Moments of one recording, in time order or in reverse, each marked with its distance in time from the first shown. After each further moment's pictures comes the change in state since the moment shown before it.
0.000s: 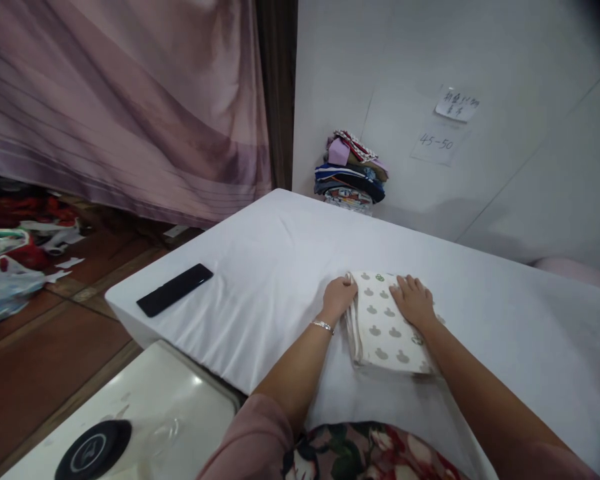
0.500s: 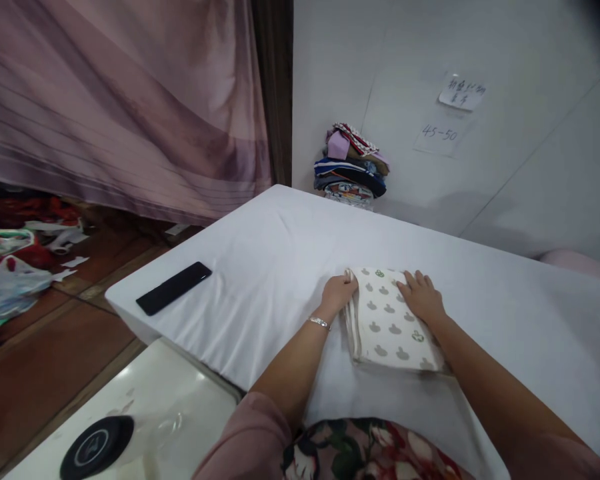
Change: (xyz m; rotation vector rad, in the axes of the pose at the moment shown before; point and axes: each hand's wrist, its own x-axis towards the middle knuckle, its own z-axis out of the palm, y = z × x) left_hand 0.000 0.001 -0.006 0.063 -0.074 0.038; right_hand 0.009 0.023 0.000 0.017 -0.039 0.040
